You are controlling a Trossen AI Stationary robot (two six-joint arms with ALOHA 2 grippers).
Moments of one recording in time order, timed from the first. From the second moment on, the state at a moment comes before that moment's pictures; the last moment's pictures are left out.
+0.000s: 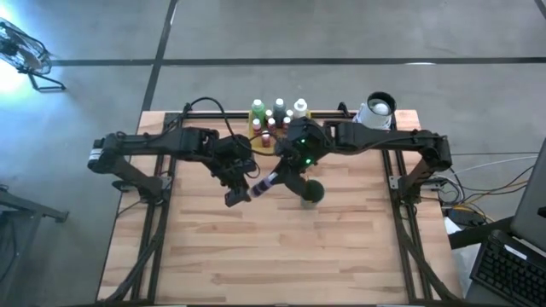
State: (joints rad) left arm 0.01 1.43 1.53 -1.05 0.32 -0.40; right arm -0.07 1.70 1.68 -0.65 -0.38 0.31
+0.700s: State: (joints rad) left arm -0.03 1.02 1.34 -0.89 -0.84 -0.42; right arm -0.36 1.66 1.68 -1.03 -0.15 0.42
